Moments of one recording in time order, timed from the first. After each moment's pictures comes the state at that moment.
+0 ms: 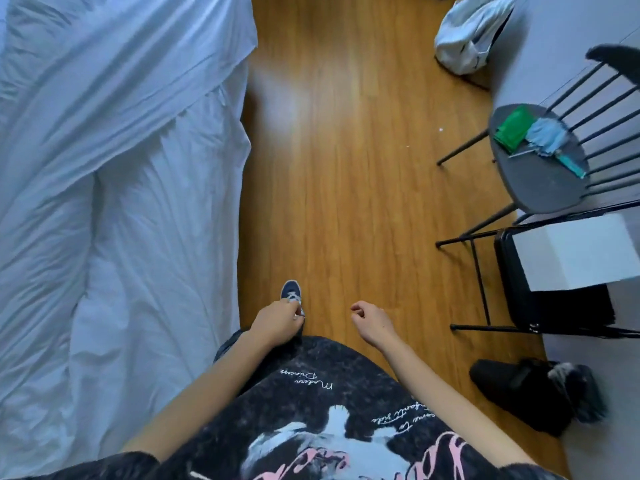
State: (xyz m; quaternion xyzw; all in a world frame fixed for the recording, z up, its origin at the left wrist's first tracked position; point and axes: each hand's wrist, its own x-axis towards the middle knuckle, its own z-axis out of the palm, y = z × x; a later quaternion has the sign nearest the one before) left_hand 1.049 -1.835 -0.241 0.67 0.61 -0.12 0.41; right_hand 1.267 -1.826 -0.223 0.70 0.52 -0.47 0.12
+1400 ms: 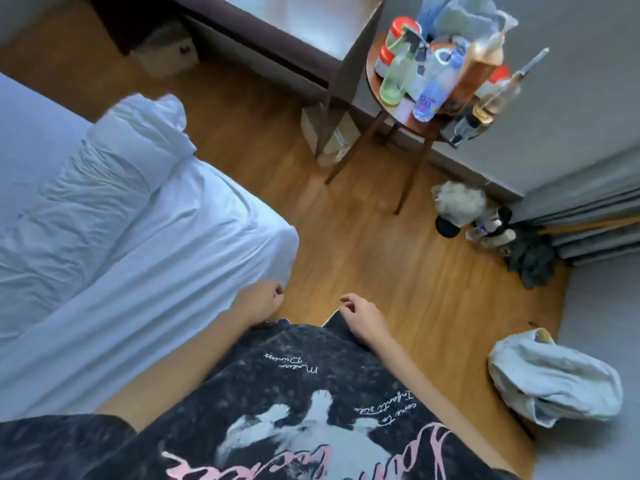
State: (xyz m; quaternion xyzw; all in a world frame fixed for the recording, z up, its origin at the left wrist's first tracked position) left_hand 0.783 -0.673 -0.192 0.44 0.80 0.03 0.40; right_hand 0.996 -0.570 -0.170 0.54 0.71 -0.41 0.18
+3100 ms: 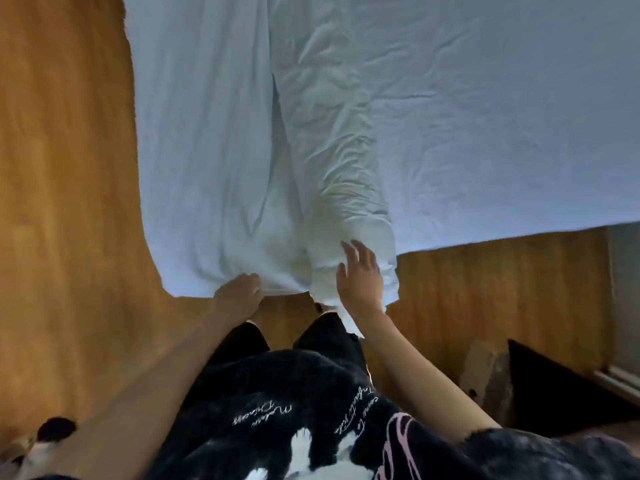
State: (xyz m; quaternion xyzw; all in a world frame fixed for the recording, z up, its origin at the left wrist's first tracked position) left_hand 0.433 -0.399 -0.298 -0.64 0.60 0.44 0.20; right_hand 0.193 -0.413 -0.266 -0.61 0.73 0.00 0.29
